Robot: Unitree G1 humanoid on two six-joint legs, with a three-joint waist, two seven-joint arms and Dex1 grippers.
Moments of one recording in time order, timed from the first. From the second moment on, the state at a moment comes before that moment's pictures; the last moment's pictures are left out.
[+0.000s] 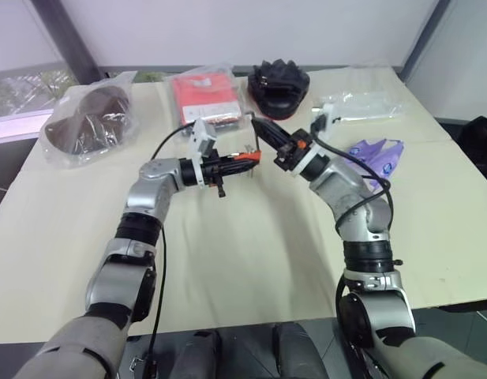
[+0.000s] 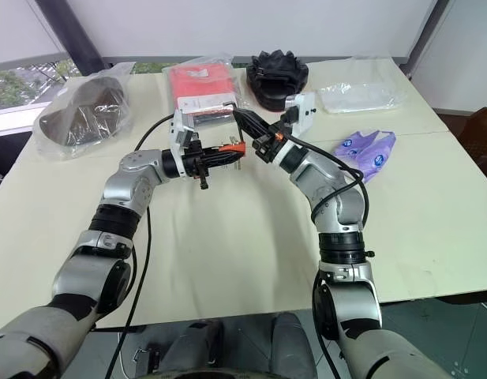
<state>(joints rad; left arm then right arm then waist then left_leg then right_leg) -0.89 0.28 -0.02 0.61 -0.36 0.16 -1.21 -0.71 -0.14 -0.13 0.07 0.57 0.50 0.62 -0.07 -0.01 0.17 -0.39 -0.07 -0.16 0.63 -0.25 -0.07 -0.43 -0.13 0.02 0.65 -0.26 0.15</state>
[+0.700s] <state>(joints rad) -0.88 0.27 -0.01 0.57 -0.38 0.21 -1.21 -0.71 -0.14 -0.13 0.08 0.58 0.48 0.63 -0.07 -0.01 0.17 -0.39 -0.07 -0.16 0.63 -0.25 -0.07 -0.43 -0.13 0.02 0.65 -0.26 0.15</state>
